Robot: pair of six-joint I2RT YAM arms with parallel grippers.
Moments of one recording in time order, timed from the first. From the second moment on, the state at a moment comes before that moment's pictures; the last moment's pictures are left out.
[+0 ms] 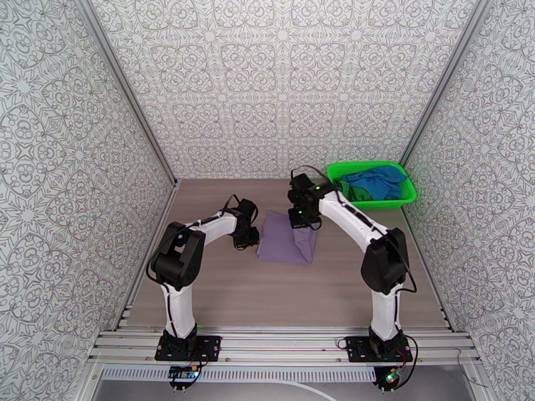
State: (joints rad) left arm -0.40 1.99 1.33 -0.65 0.14 -0.60; right arm 0.58 2.03 1.87 -1.07 -0.11 0.34
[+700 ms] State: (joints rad) left arm -0.40 1.95 1.25 -0.56 0.13 -0.60; right arm 0.69 2.21 2.11 -0.99 -0.21 0.51
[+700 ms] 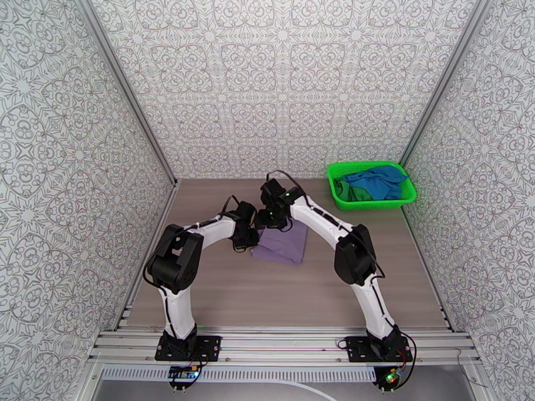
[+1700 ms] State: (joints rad) left arm -0.55 1.64 1.10 -0.72 0.14 -0.68; right arm 0.69 2.06 1.41 -0.56 -0.30 0.46
